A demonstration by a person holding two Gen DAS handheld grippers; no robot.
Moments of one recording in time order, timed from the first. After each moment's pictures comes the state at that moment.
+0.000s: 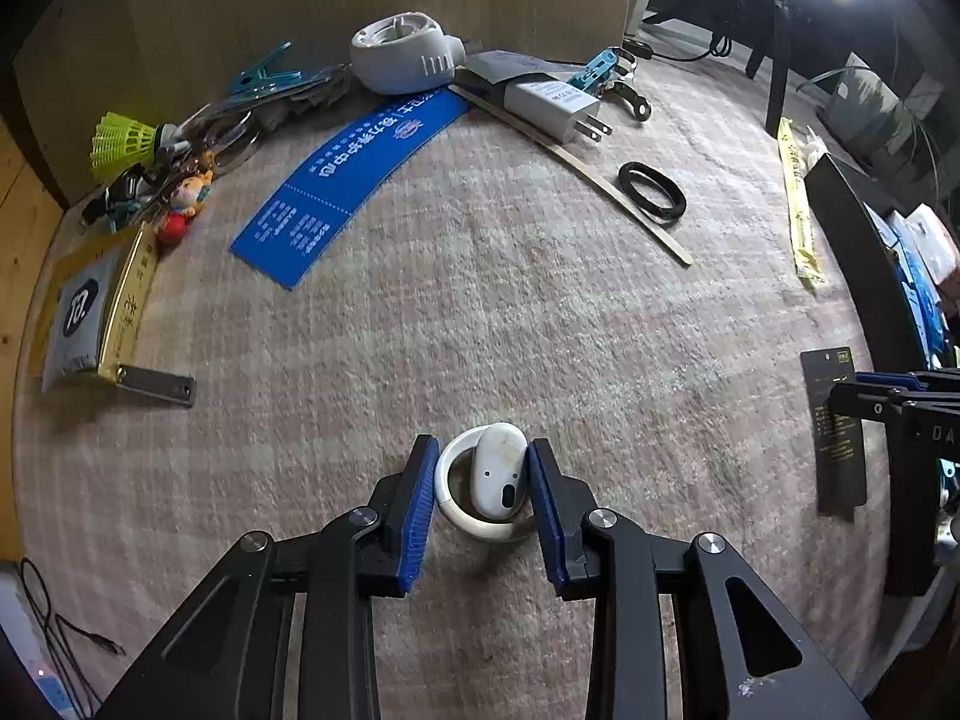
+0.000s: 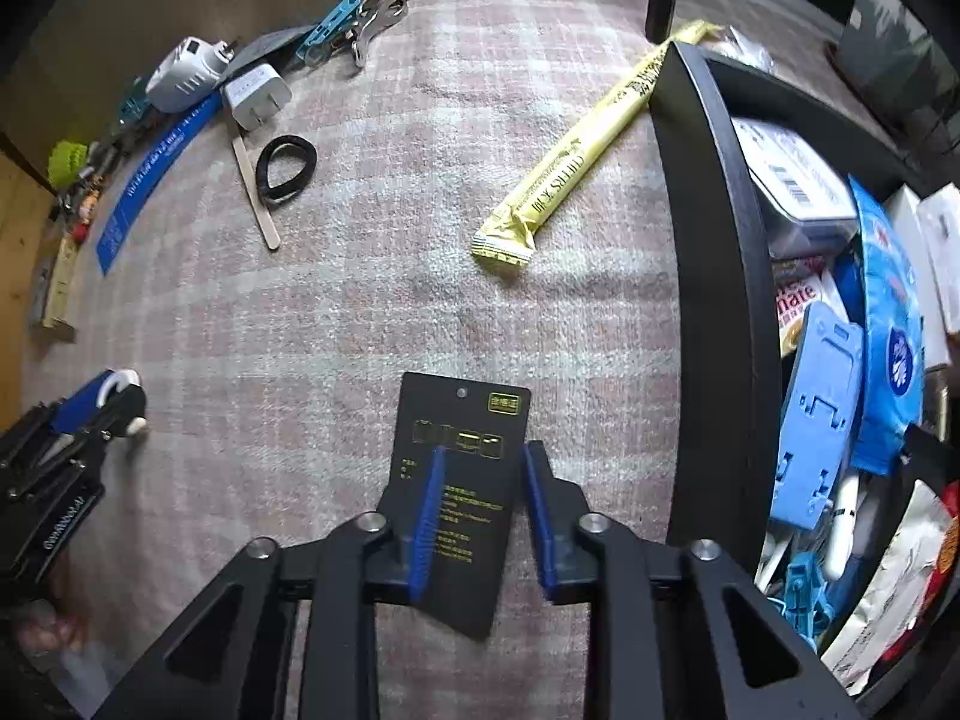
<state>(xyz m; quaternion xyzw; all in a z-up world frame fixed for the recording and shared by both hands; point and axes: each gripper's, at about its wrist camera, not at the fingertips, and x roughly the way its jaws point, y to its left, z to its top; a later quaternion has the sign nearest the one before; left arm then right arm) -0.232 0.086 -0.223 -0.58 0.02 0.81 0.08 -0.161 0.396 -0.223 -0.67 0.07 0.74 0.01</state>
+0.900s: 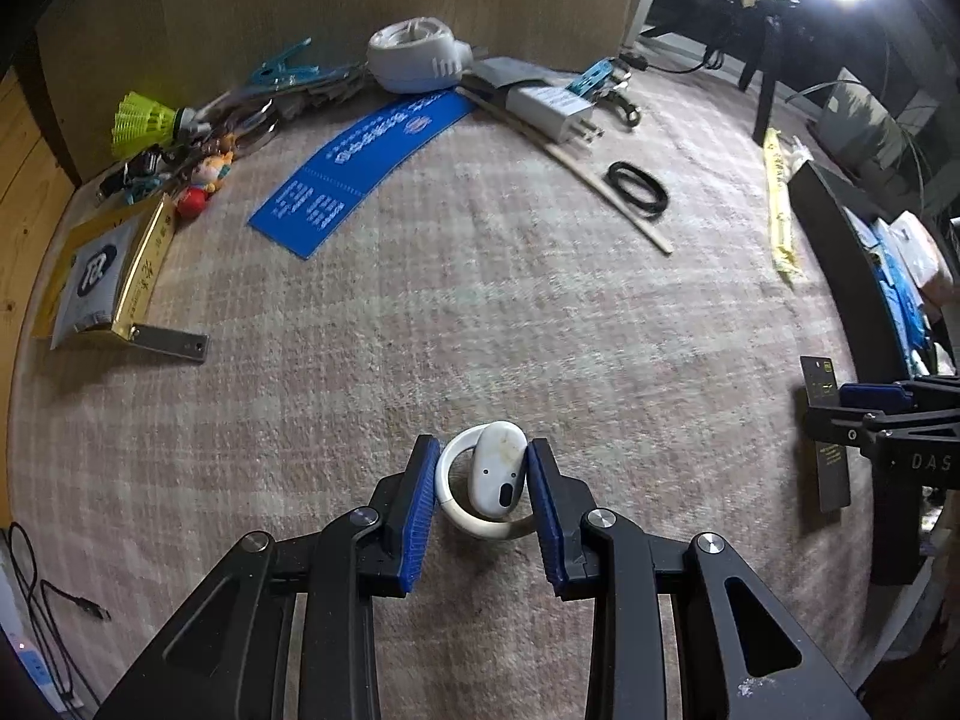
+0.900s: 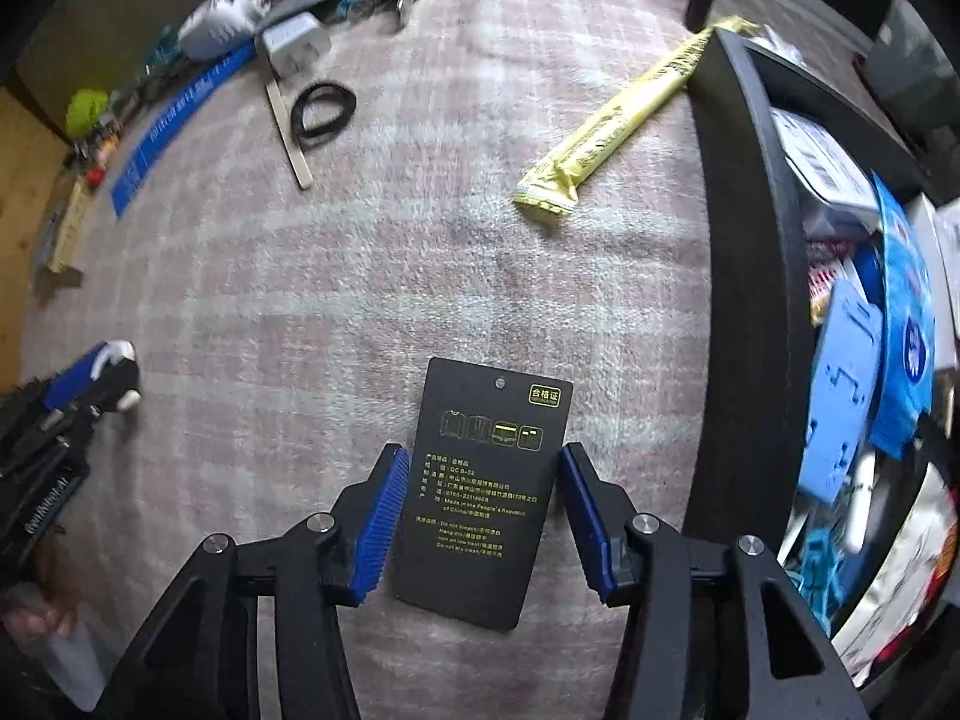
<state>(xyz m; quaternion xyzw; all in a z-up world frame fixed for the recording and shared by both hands) -0.214 0.079 -0.212 -0.57 0.01 0.81 0.09 -0.115 0.390 -0.217 -0.68 0.05 0.73 -0.01</state>
